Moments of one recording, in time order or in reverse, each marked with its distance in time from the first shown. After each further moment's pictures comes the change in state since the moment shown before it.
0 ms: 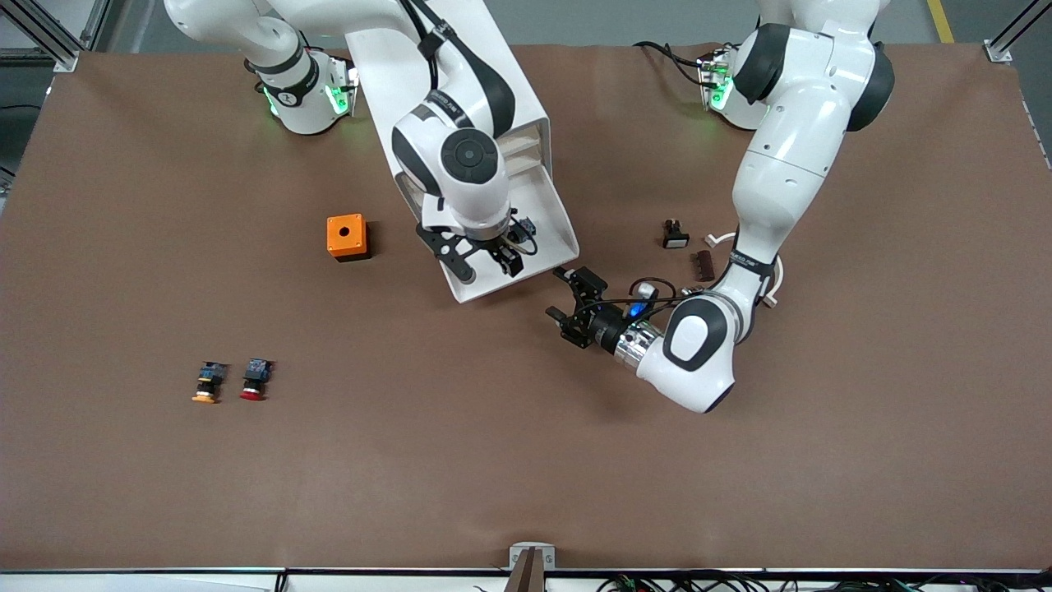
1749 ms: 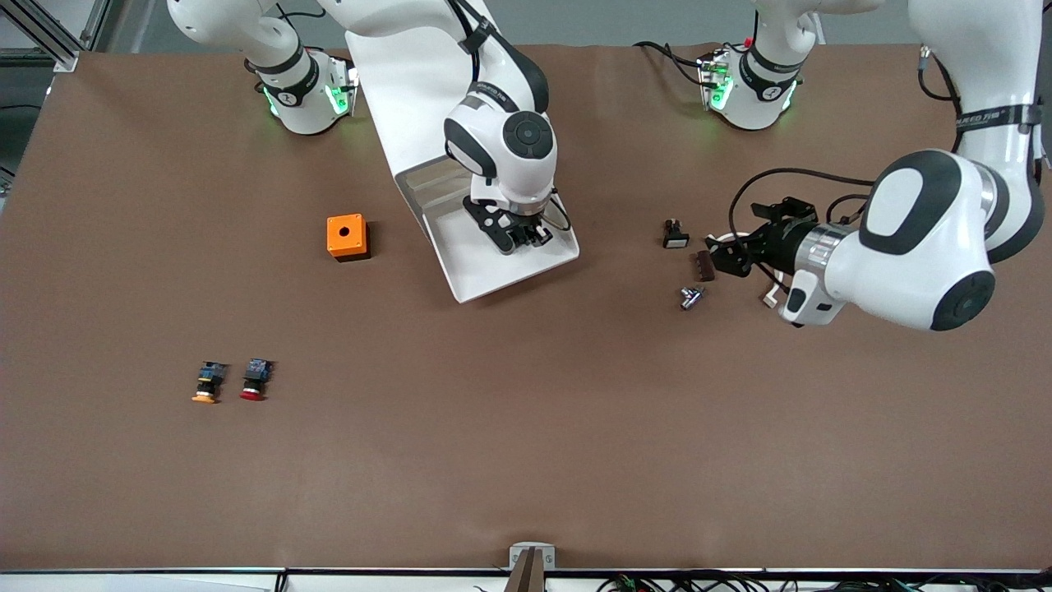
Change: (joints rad) left arm 0.250 -0.723 0.002 -0.429 0.667 -0.226 1.070; right arm 0.128 0.077 -0.005 -0.012 -0.014 0.067 0.150
